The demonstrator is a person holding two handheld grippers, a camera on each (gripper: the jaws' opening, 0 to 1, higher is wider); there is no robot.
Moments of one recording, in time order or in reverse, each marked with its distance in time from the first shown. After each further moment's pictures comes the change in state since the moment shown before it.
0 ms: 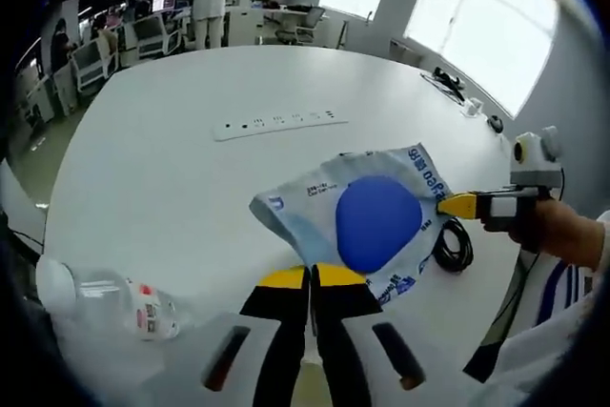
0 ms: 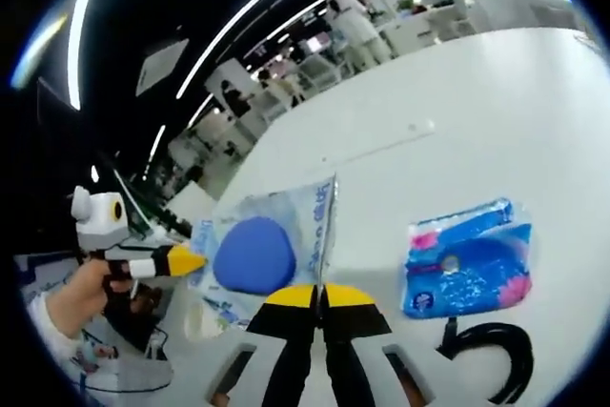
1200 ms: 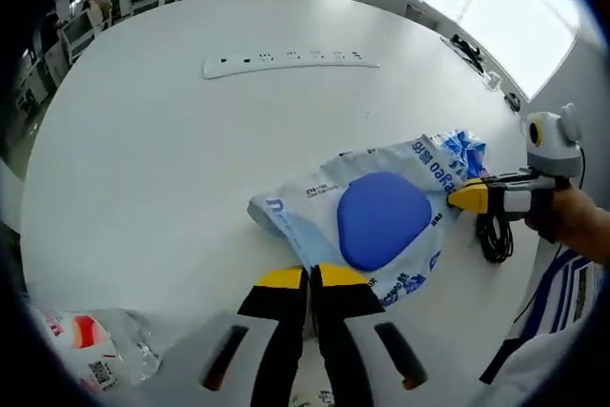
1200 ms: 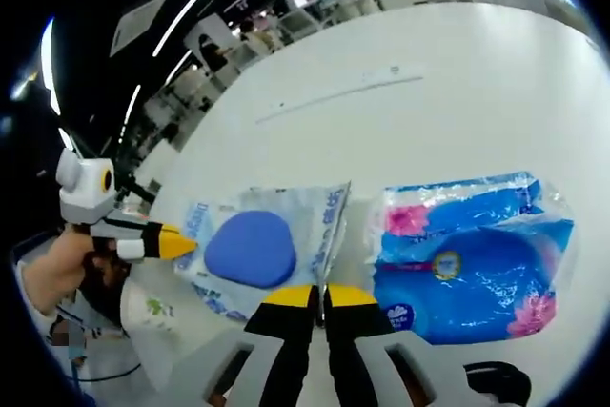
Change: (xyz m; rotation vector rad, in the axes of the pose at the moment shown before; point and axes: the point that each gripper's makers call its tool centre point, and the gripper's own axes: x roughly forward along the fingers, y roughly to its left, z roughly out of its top) left arm 0.086 0.034 -0.036 -0.053 0.197 0.018; right arm 0.056 -0.052 -0.035 -0.041 0.200 -0.115
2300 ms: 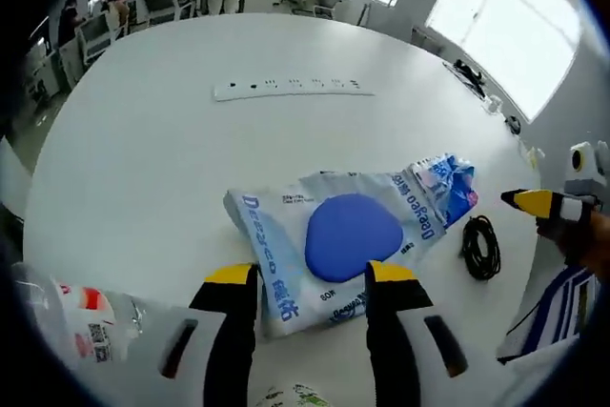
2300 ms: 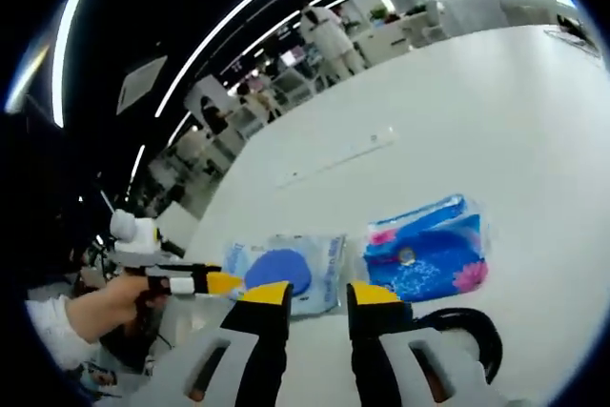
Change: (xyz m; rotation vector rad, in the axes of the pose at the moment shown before) left arm -0.029 -0.023 0.004 0.001 -0.128 -0.027; right arm -0.116 0.016 0.012 0.151 -0.301 0.033
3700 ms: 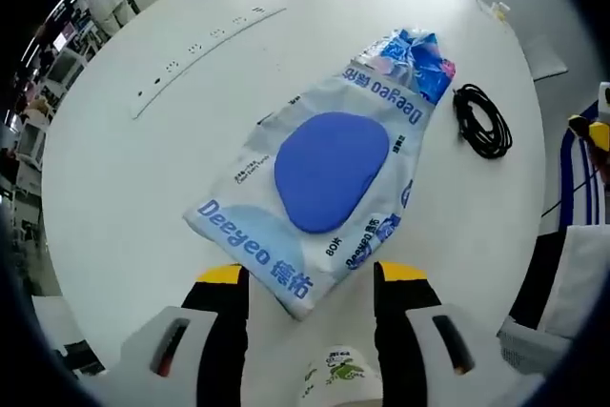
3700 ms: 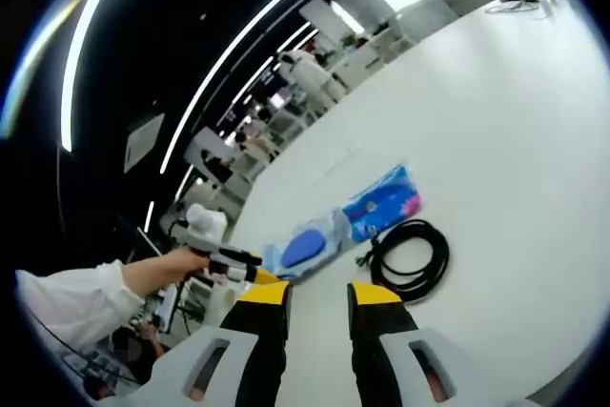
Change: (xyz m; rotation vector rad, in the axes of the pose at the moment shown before) left arm 0.009 -0.003 -0.034 0.476 0.412 0.044; right arm -0.127 -0.007 -0.056 0.162 -0.143 0.049
